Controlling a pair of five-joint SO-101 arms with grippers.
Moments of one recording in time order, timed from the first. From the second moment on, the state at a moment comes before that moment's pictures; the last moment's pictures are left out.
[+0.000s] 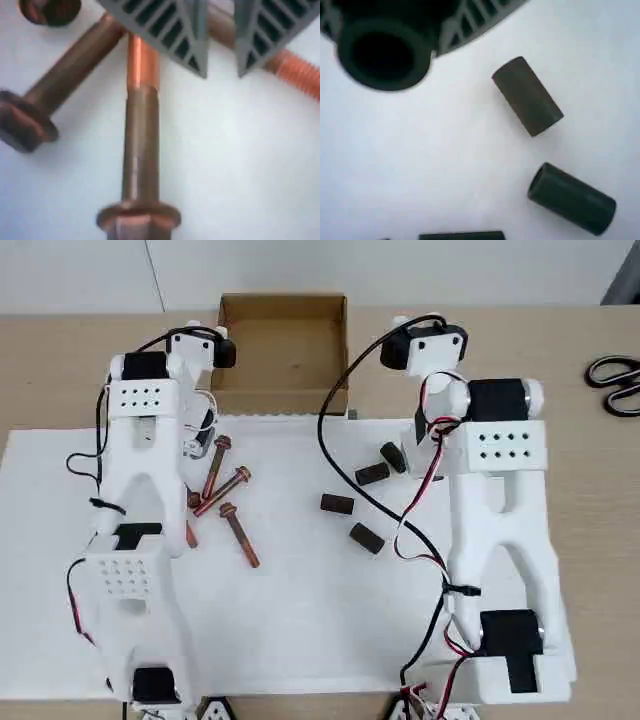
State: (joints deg) left arm -5.5 40.3 -40.3 98.8 -12.8; right arm -5.5 -3.3 -11.3 96.2 11.0
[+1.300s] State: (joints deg) left arm -2.3 51.5 -46.9 95.6 -9.2; right arm -5.5 -3.3 -11.1 96.2 11.0
